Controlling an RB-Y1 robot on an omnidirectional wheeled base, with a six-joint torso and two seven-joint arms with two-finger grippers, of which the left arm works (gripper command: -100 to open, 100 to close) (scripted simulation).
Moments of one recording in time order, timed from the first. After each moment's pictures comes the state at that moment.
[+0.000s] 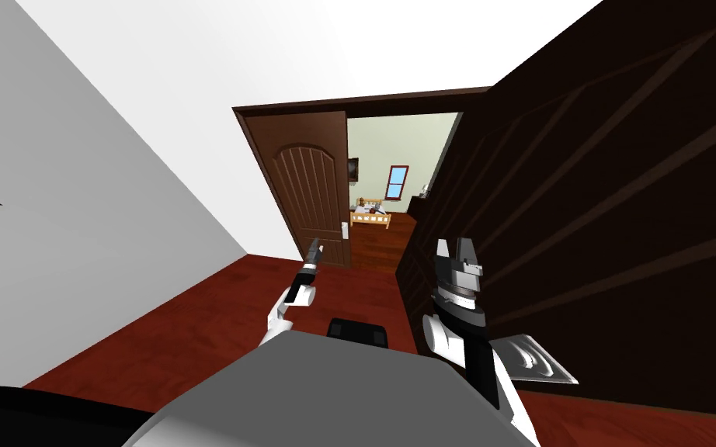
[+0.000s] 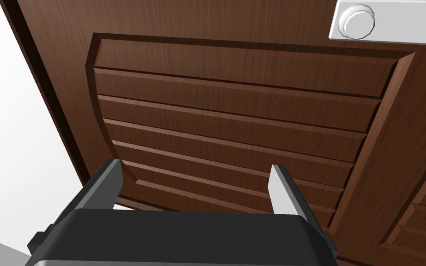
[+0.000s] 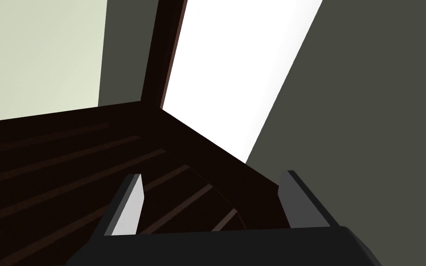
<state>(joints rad) 0.21 0.11 0.04 -1.74 0.11 -0.36 -0.01</state>
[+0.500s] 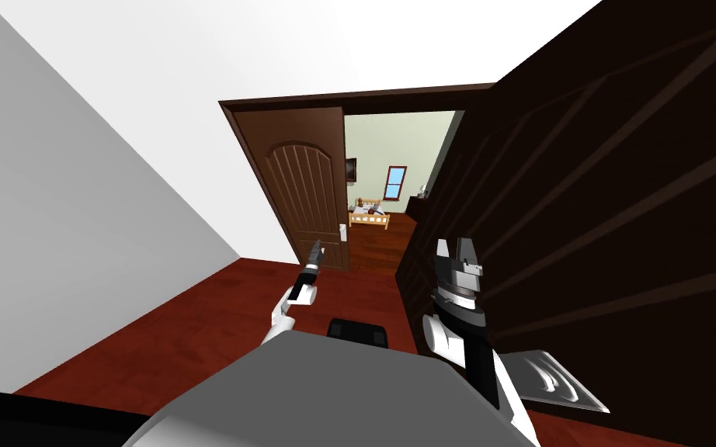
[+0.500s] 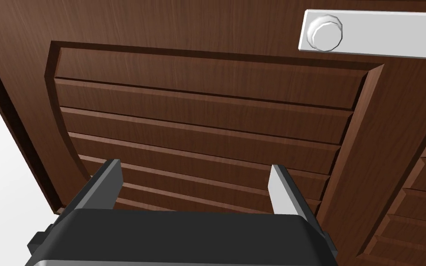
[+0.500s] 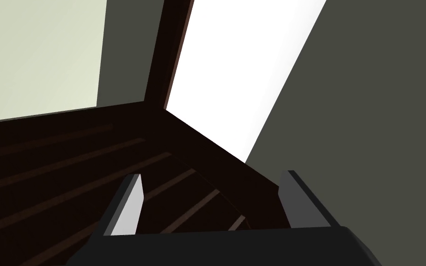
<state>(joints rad) 0.17 0.12 0.05 -1.65 0.11 -0.35 0.00</state>
